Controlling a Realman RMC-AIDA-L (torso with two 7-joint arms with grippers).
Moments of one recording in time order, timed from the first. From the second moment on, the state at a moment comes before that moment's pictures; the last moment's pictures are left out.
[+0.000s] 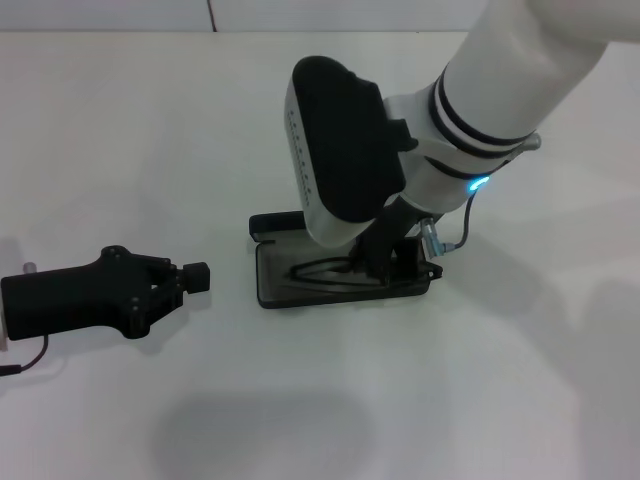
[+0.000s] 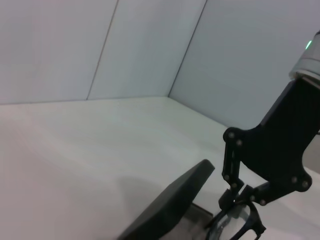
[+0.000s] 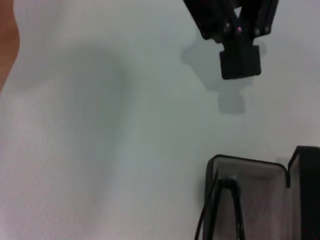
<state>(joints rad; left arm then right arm) -0.30 -1.99 0.80 0.60 1.84 1.64 -1.36 1.11 2.03 -1.99 -1.12 -2.29 -1.32 2.21</state>
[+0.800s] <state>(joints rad) -0.30 -2.00 0.80 0.59 1.87 1.63 -1.36 1.10 2.03 -2.02 -1.11 -2.31 -1.25 2.21</state>
